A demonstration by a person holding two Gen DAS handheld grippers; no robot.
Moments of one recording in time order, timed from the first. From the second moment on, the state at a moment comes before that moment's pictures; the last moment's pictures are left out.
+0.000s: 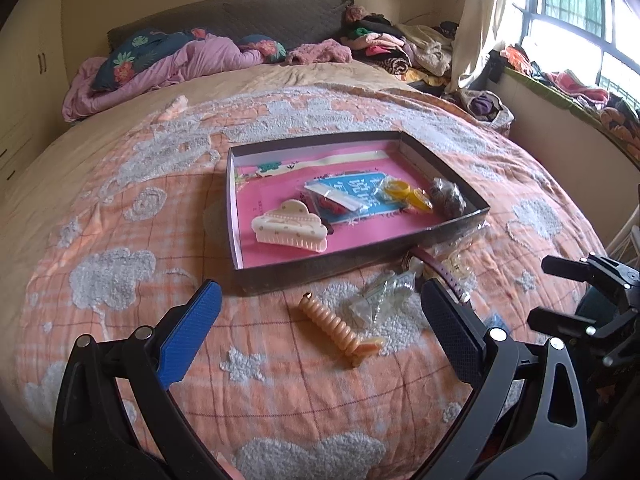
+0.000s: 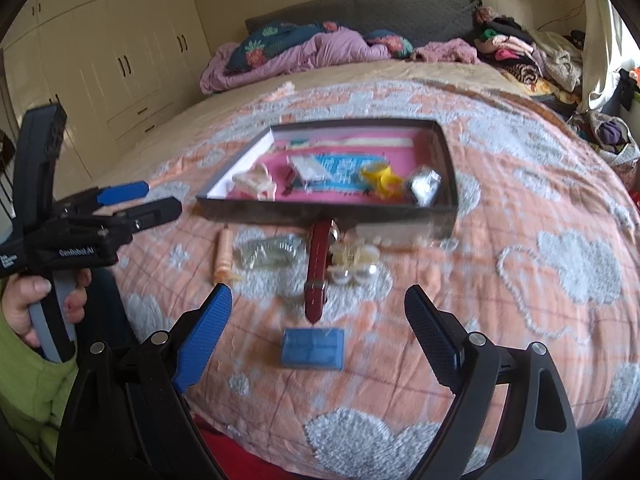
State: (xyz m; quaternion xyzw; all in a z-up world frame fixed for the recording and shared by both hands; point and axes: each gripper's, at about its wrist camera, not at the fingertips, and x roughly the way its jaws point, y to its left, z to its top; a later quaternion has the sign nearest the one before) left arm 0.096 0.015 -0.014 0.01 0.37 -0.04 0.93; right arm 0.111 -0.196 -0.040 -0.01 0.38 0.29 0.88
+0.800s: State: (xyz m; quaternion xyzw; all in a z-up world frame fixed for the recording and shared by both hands) left arm 0.113 -0.015 -0.052 0.06 0.42 -0.08 0.90; right arm 0.116 -0.163 -0.100 -0.05 0.45 0.28 0.85
